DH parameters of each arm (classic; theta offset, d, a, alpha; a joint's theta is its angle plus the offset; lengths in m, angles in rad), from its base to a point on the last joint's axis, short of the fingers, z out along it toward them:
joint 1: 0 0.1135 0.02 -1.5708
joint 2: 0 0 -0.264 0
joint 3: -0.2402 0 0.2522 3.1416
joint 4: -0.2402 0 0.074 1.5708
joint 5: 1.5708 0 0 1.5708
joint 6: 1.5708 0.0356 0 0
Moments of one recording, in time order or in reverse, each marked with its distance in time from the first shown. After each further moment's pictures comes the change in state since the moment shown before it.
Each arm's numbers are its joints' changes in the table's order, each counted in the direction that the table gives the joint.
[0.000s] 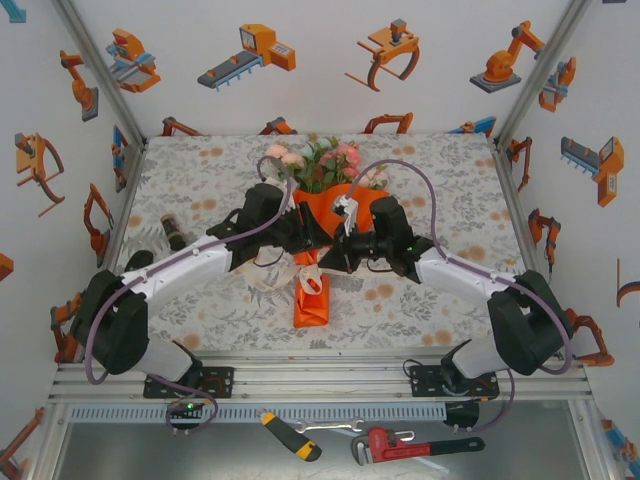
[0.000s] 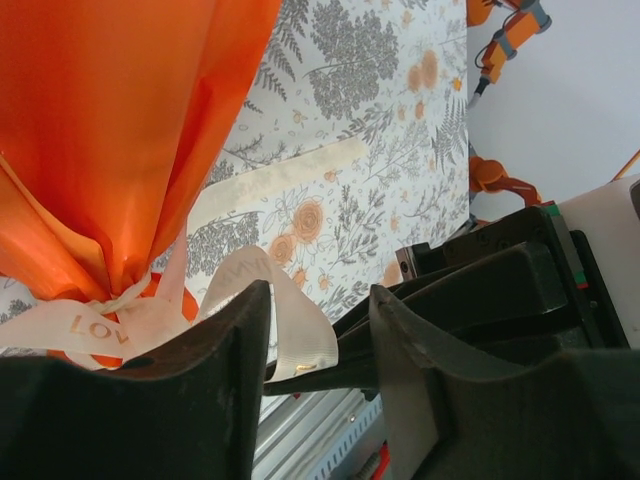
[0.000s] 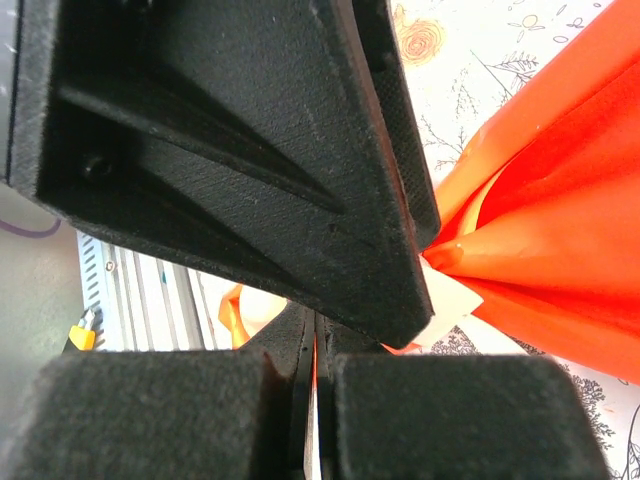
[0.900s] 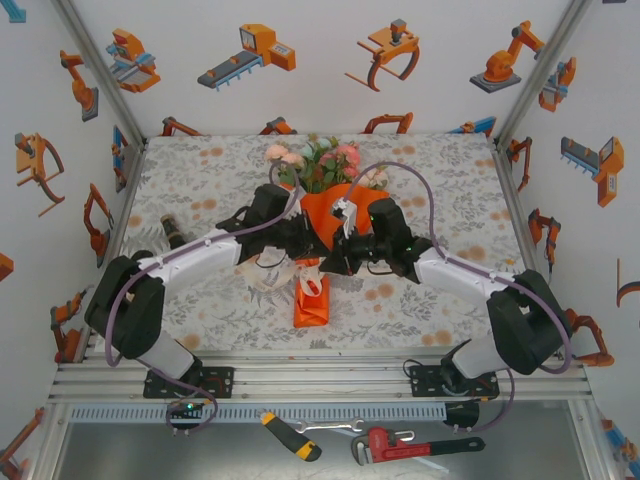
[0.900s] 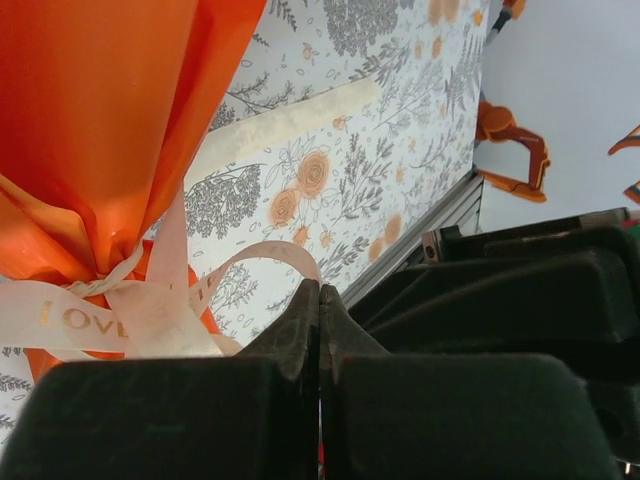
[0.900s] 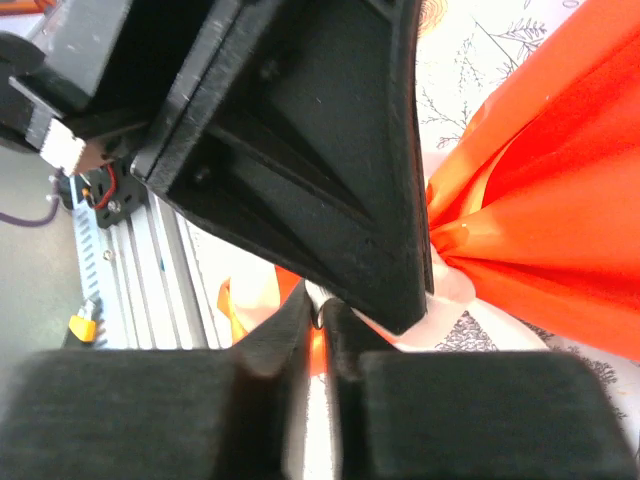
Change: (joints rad) left arm 0.025 0.088 -0.017 -0.027 0.135 -0.014; right arm 0.005 0.004 -0.003 -0.049 0.020 -0.010
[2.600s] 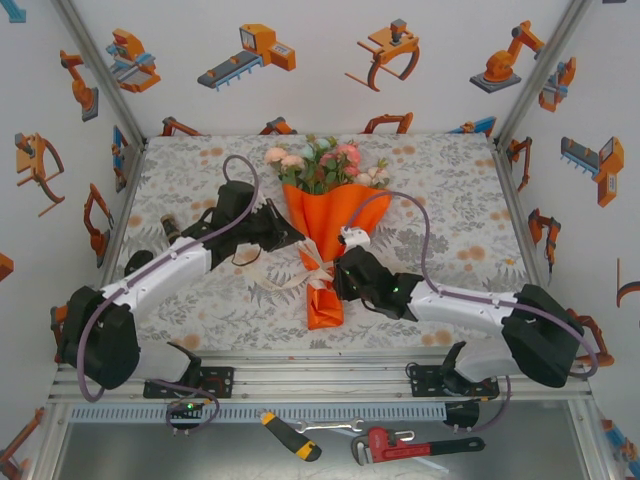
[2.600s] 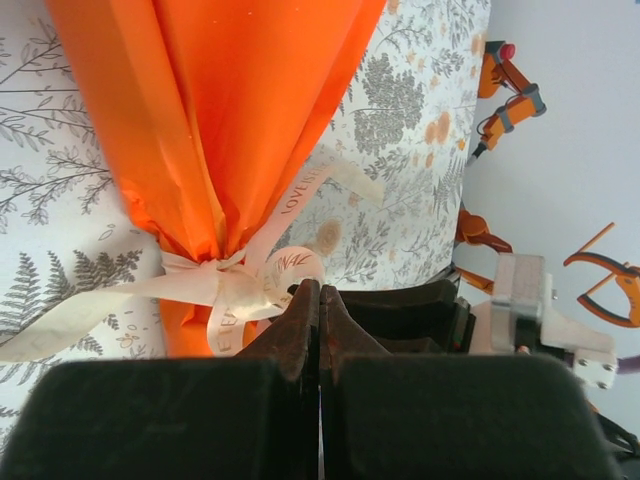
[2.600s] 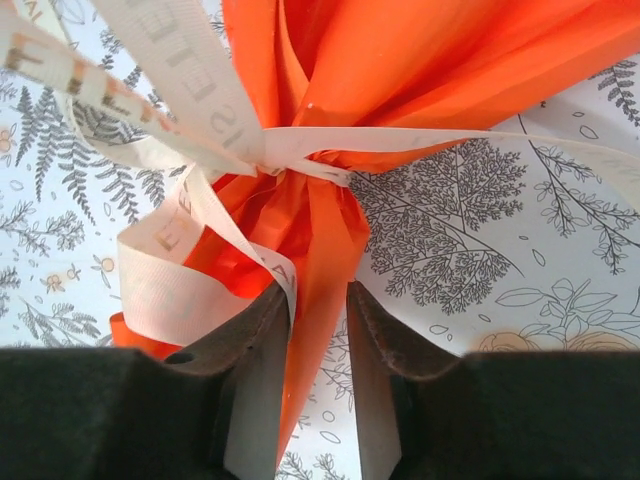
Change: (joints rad) left arm 0.132 -0.184 0.074 -0.056 -0.135 -0.068; right arm 0.345 -0.116 0.153 -0.124 0.950 0.399
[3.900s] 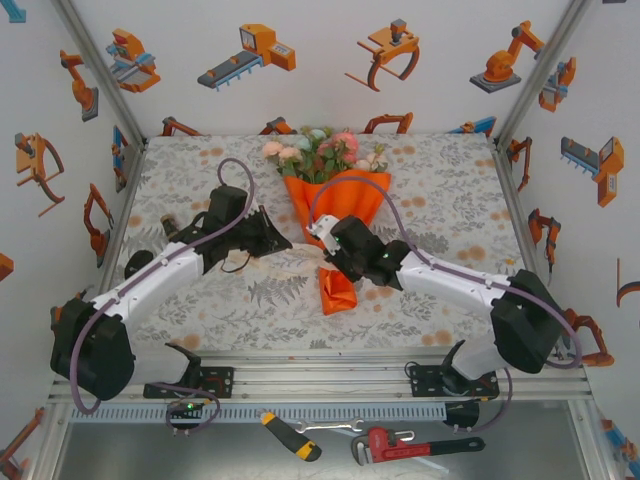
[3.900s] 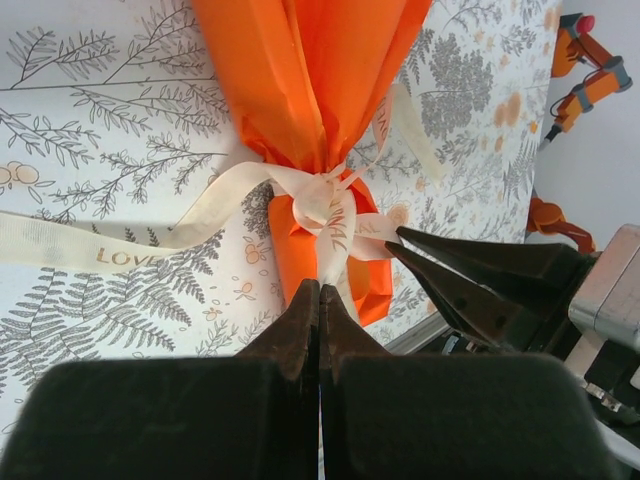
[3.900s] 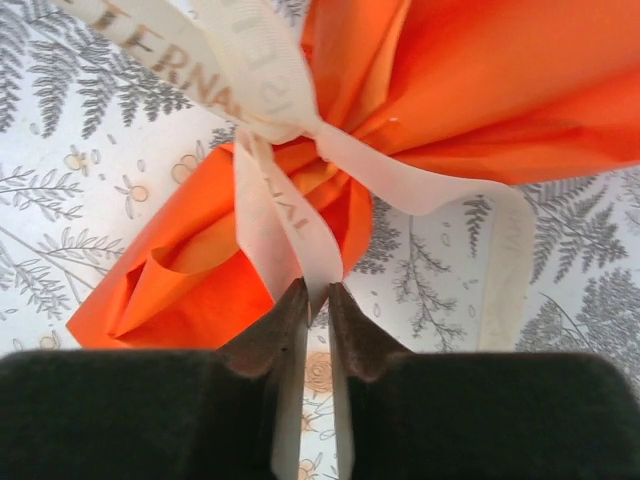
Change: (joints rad) left arm 0.033 -0.060 0.034 -0.100 -0.026 0.163; right arm -0.099 0.131 -0.293 -0.312 -0.130 -0.641
